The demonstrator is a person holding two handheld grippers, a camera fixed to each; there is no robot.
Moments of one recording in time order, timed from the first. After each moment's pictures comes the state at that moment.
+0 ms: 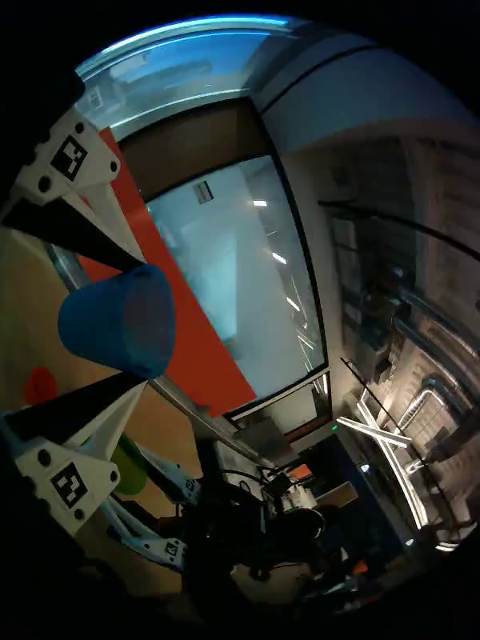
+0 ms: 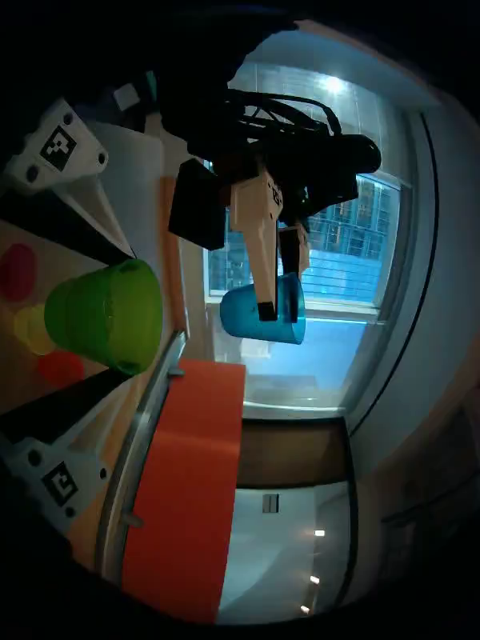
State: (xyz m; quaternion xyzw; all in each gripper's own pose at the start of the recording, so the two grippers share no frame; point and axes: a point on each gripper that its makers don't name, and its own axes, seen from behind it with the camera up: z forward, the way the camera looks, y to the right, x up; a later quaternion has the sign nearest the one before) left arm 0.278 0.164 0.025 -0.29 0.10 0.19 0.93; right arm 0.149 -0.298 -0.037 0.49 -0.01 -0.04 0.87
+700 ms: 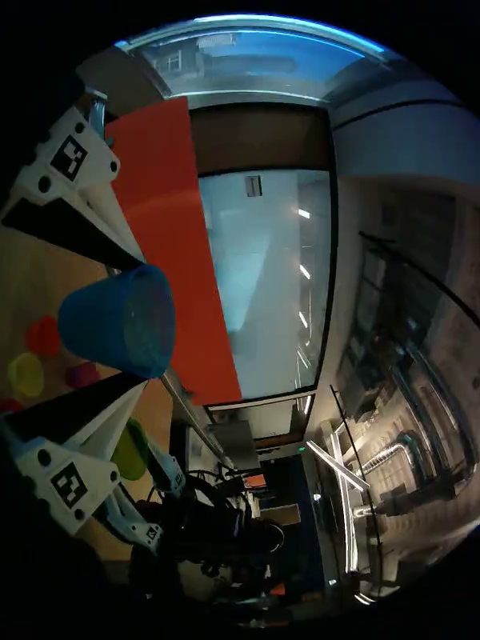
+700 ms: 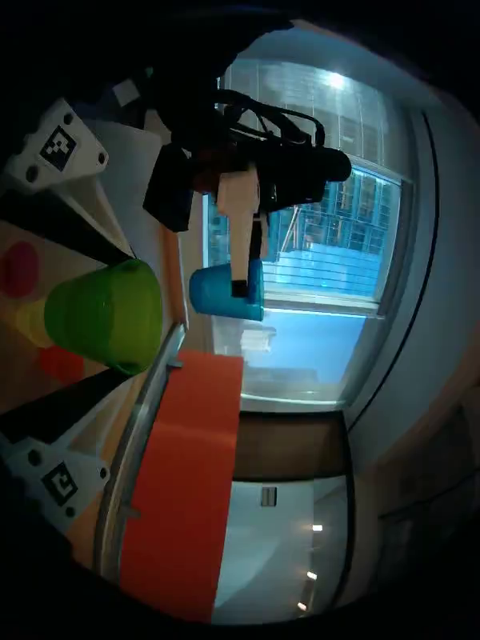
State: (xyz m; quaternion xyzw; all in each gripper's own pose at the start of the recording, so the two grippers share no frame) left arm 0.244 0.145 0.028 -0.31 0.04 0.06 0.95; right arm 0.159 -0.285 -0.039 0.47 -0.01 -0.04 0.88
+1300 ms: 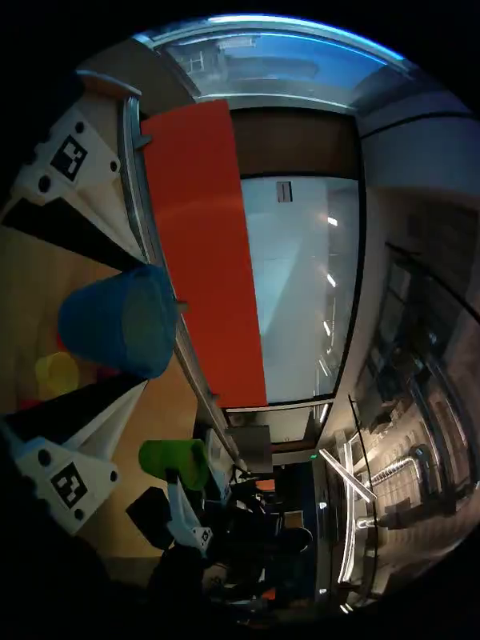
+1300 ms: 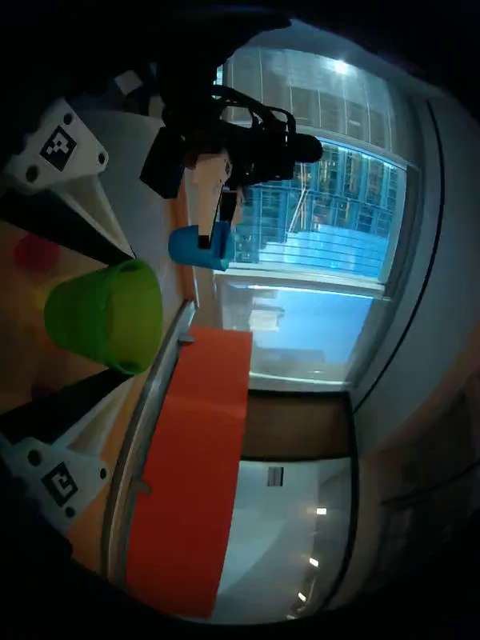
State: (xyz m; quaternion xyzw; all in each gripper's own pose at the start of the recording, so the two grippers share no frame) left arm 0.178 0.119 0.024 -0.30 -0.02 0.05 0.95; right arm 0.153 -0.233 -0.031 0.43 -0.03 -0.05 0.90
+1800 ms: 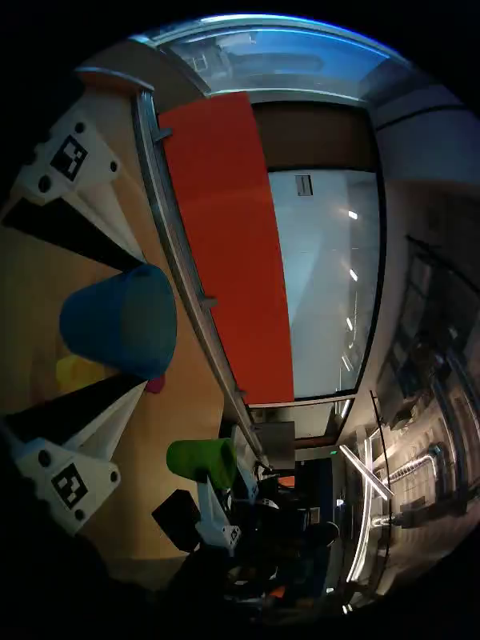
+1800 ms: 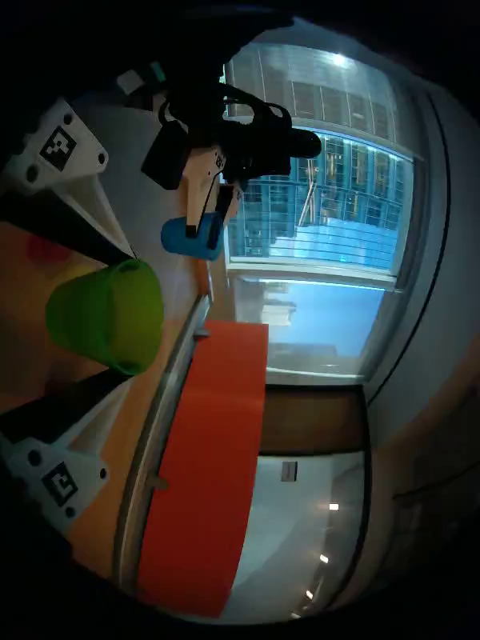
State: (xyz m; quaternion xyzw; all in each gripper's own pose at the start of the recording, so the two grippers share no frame) left arm 0.127 0.121 0.029 -0.31 -0.07 0.07 0.95; right arm 0.126 -0.218 -0.022 0.42 -0.06 -0.06 0.90
